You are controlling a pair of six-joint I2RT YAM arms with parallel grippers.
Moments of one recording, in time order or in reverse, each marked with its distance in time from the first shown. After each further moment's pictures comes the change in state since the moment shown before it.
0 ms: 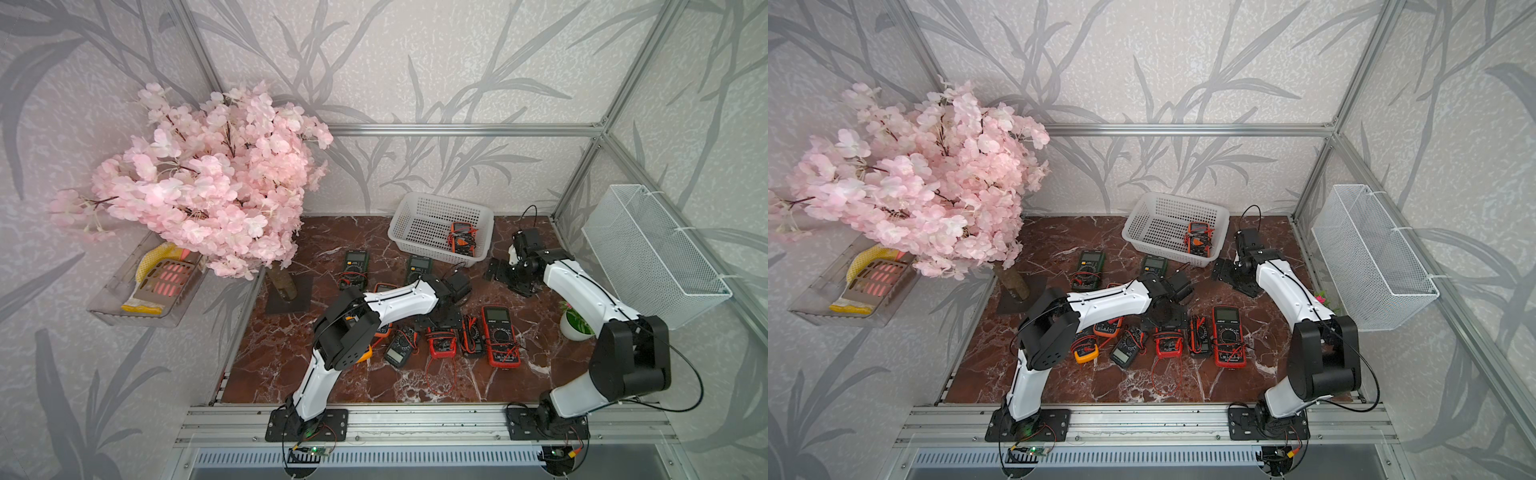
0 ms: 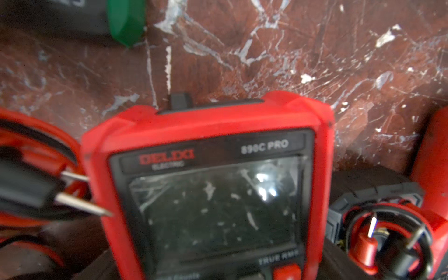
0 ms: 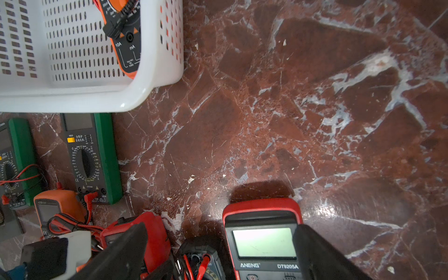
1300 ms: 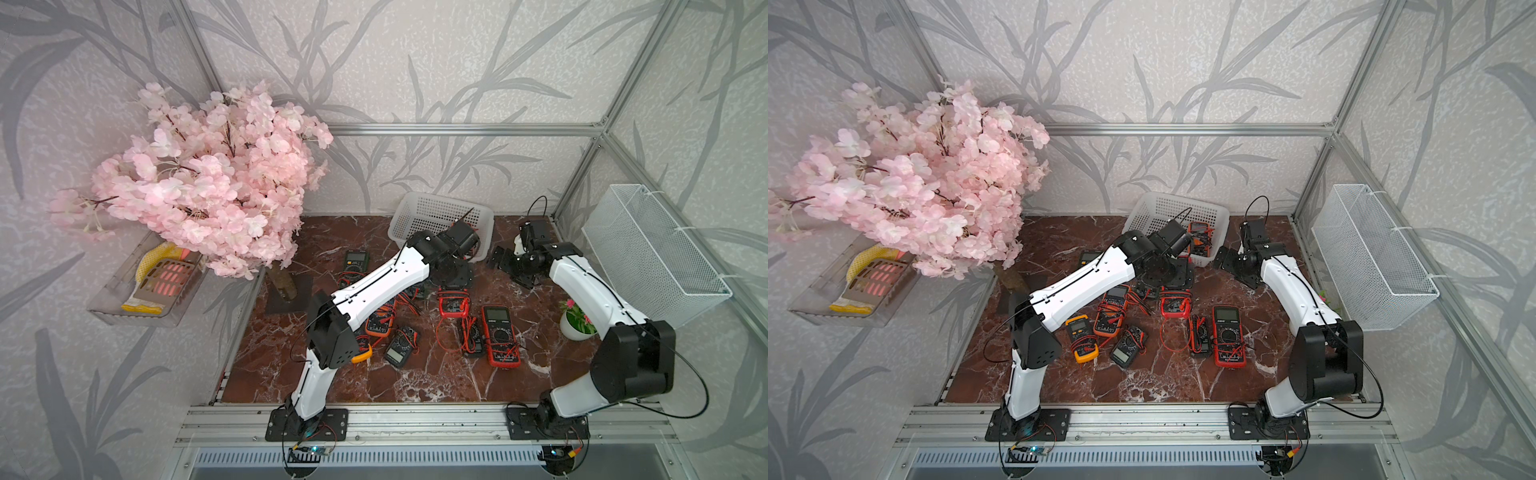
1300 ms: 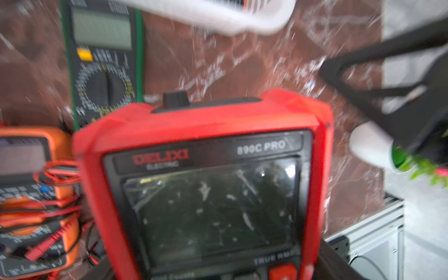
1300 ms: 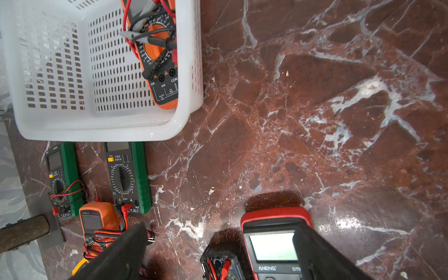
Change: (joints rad) left arm 0.074 -0.033 0.573 -0.318 0.011 0.198; right arm -0.027 -0.014 0.079 -0.003 -0.028 0.063
